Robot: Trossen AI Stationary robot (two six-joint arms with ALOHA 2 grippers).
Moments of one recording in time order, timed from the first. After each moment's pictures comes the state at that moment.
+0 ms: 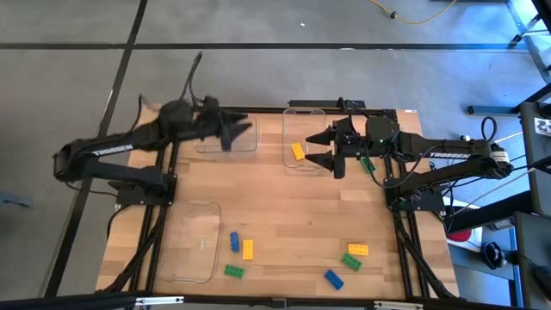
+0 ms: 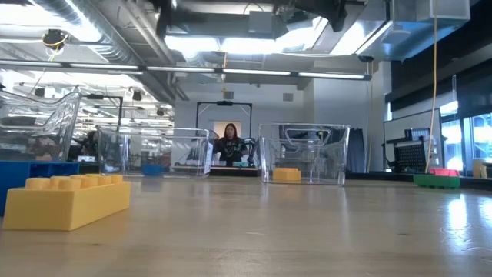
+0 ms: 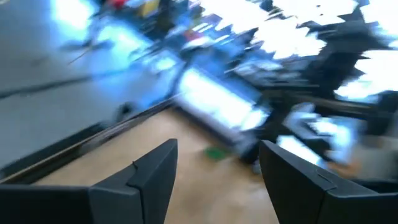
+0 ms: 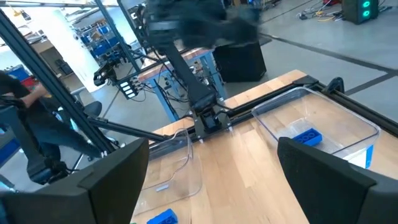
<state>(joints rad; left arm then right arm) 0.29 0.97 0.89 0.06 -0.04 -0.45 -0.10 1.07 0.93 0.01 -0.07 0.41</state>
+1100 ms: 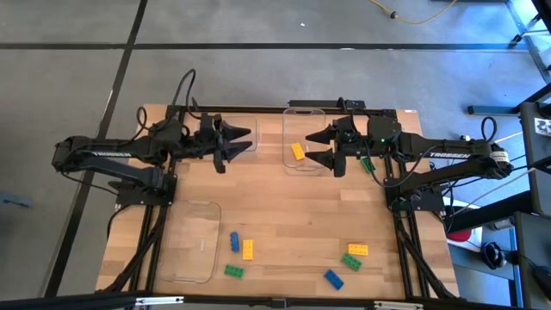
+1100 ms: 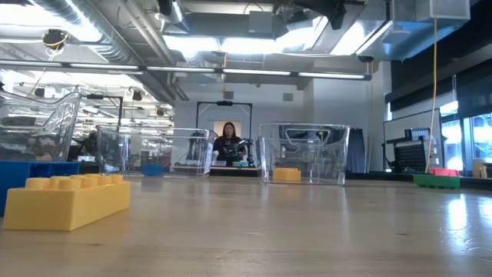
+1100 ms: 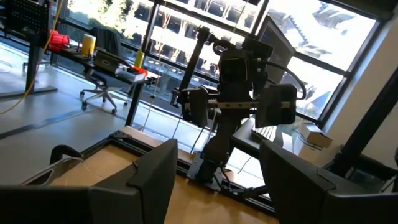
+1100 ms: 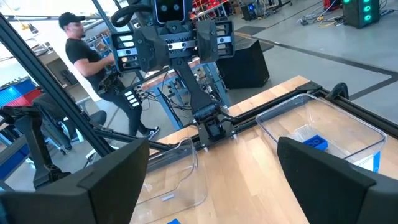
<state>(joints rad) 0.07 0.94 0.81 0.28 -0.14 -0.35 -0.10 1.07 0.93 0.05 -0.07 0.44</state>
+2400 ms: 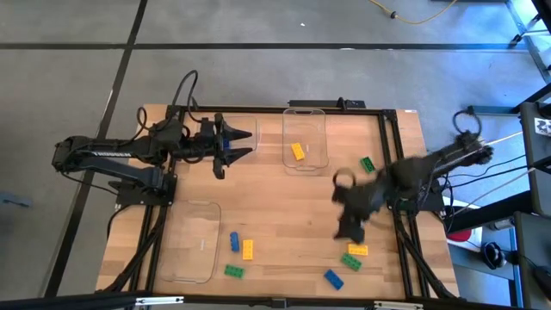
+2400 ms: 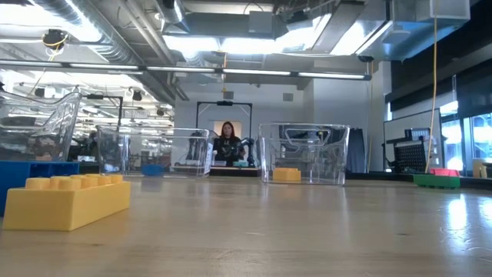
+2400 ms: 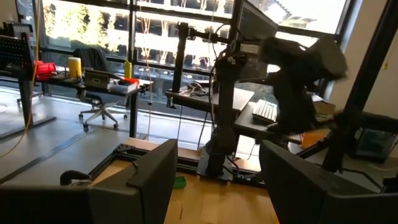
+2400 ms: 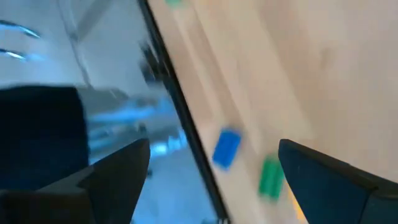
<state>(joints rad) 0.07 0.94 0.81 0.28 -0.07 -0.15 0.46 1.32 1.31 -0.92 -0.18 1.04</state>
